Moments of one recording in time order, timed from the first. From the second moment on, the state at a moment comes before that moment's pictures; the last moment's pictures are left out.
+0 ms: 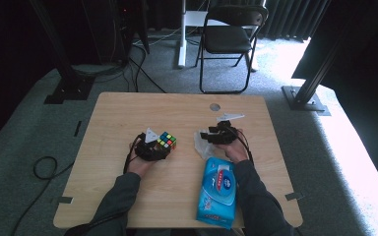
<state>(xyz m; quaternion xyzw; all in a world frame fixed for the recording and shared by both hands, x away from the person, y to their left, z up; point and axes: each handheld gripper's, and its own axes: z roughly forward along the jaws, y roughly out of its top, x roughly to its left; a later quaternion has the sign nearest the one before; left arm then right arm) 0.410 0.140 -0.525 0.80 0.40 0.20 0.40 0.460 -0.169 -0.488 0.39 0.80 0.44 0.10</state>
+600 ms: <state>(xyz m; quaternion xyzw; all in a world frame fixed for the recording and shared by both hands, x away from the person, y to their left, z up) 0.404 0.153 -0.505 0.77 0.39 0.22 0.45 0.458 -0.177 -0.485 0.41 0.78 0.46 0.11</state>
